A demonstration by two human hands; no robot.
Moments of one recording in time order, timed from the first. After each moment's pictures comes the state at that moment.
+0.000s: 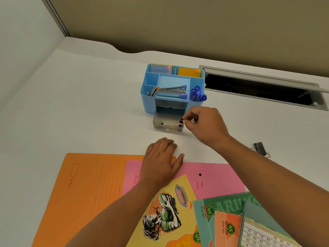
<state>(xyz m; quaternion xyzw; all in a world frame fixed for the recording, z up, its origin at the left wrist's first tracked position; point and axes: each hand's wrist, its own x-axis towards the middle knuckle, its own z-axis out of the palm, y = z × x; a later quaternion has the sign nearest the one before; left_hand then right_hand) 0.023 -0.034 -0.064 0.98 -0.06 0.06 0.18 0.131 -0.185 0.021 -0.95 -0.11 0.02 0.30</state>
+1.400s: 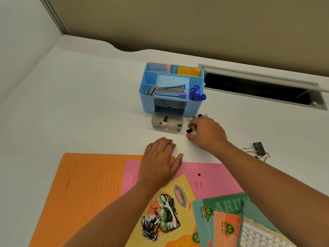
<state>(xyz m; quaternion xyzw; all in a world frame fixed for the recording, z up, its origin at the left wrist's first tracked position) 0.023 -0.034 -0.066 0.98 -0.07 0.08 0.18 0.132 -0.199 -0.017 -0.98 -0.09 0.10 0.15</state>
